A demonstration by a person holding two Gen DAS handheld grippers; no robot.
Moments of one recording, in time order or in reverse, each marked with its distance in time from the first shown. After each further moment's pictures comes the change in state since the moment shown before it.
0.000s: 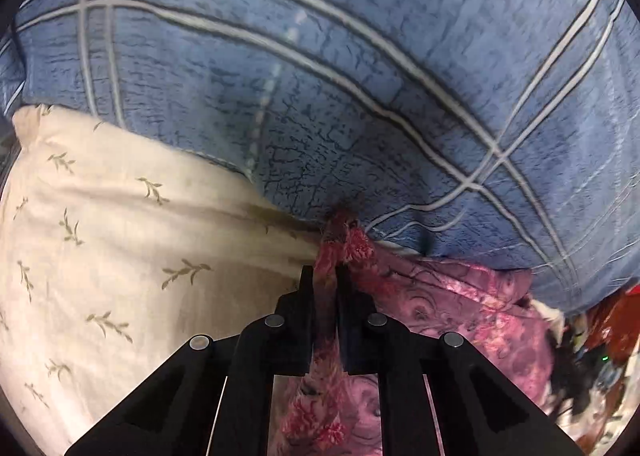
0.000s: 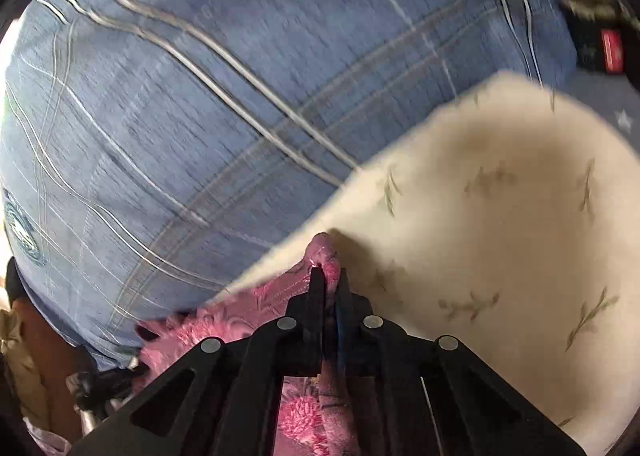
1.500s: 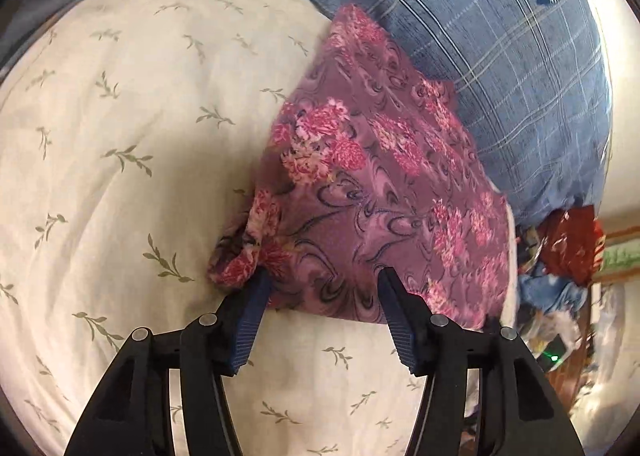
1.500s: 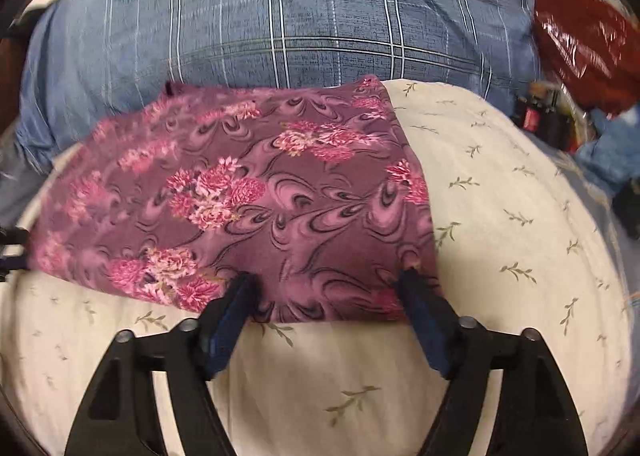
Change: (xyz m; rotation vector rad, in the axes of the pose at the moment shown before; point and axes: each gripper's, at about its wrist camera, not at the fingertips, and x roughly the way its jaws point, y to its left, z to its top) left arm -0.073 0.055 -0.237 -0.018 0.030 -0.221; right arm -0.102 0.050 -0.218 -0.560 -0.116 -0.405
